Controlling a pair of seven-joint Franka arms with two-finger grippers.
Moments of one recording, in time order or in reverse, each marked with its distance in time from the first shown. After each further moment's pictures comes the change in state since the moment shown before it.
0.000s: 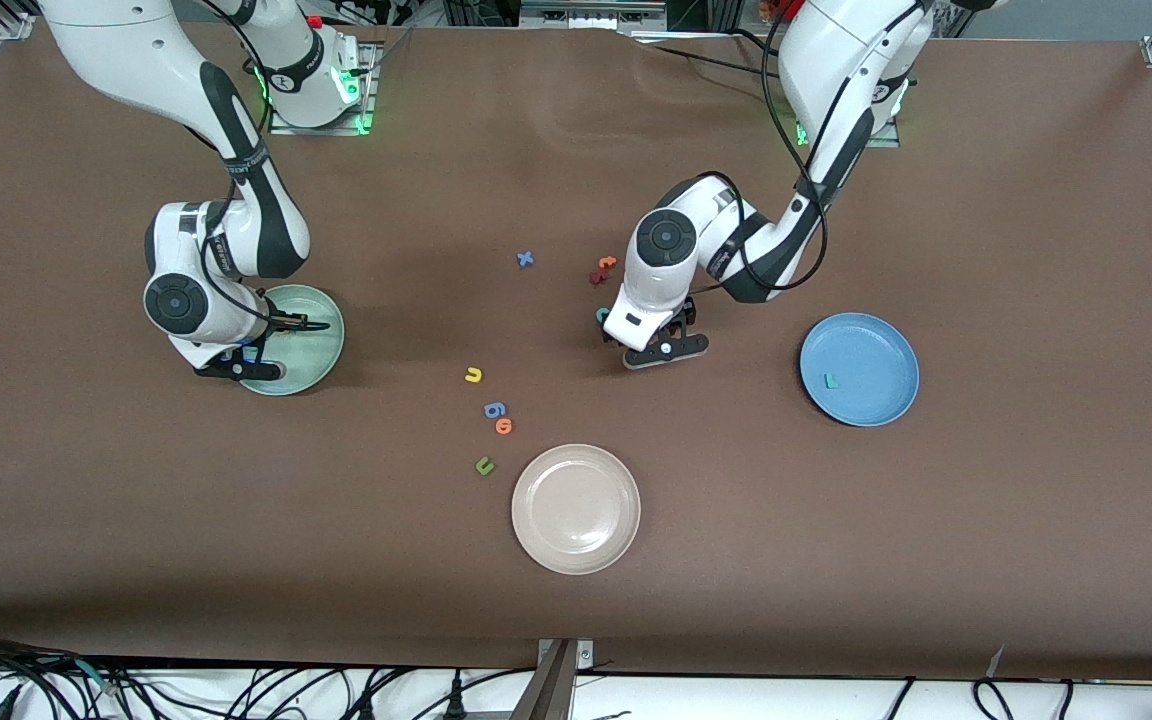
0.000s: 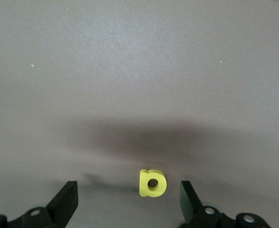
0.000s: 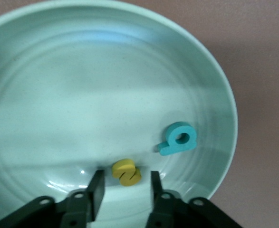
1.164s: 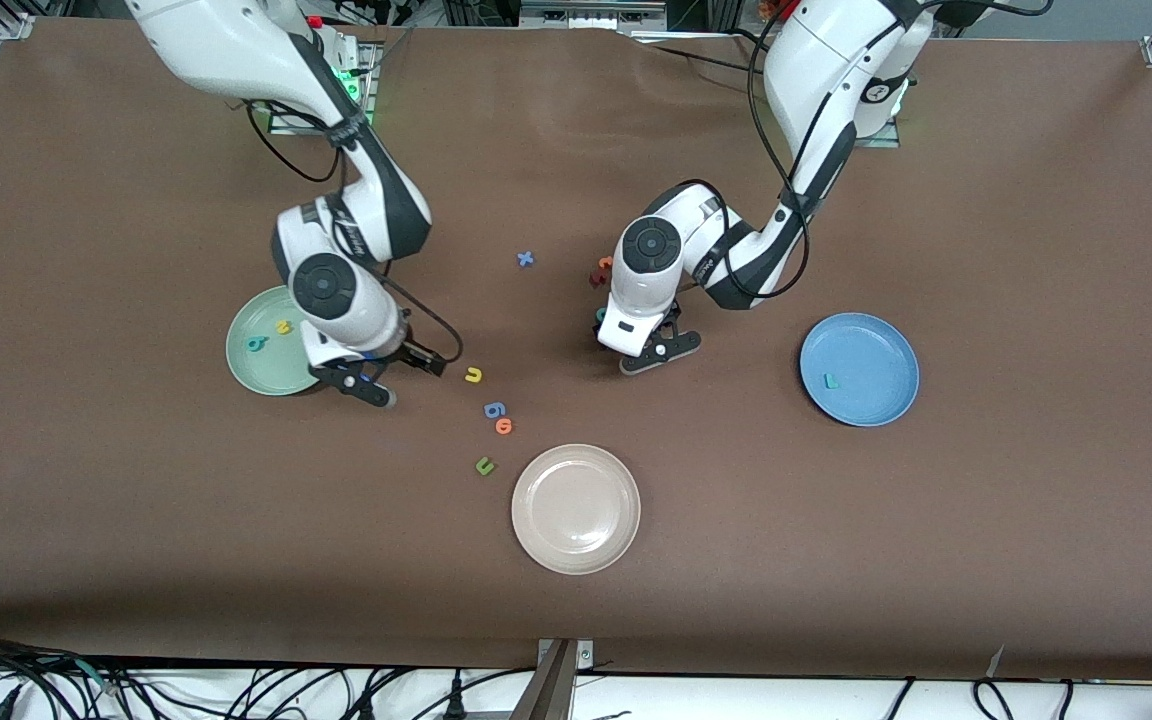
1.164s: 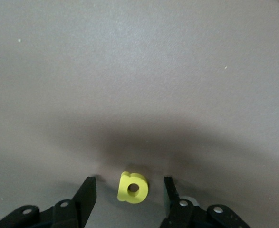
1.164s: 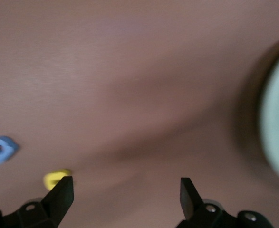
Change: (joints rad) left arm -0.019 0.057 0.001 0.060 0.000 0.004 -0.153; right arm 0.067 0.113 0.306 0.305 0.001 0.058 0.787
